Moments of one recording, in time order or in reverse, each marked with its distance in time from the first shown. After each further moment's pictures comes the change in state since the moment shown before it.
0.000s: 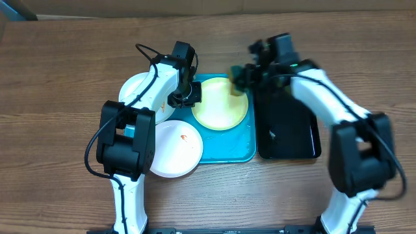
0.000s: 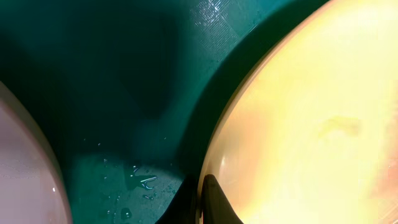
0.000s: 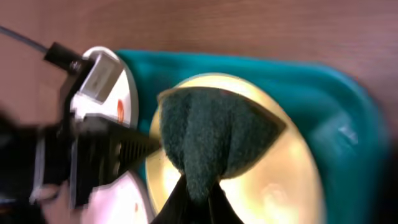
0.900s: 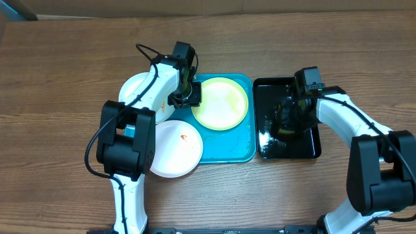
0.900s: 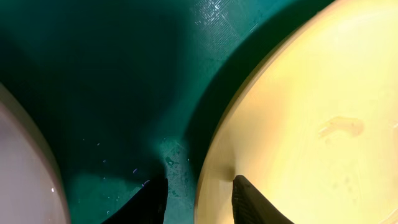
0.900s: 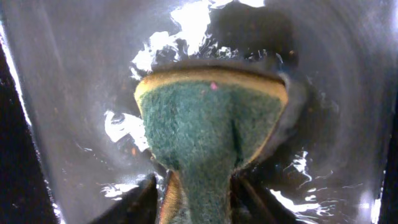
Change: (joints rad) left arm 0.000 0.000 0.000 0.000 -0.001 0.000; right arm -0.132 -0.154 -0.361 -0.150 0.488 -0.132
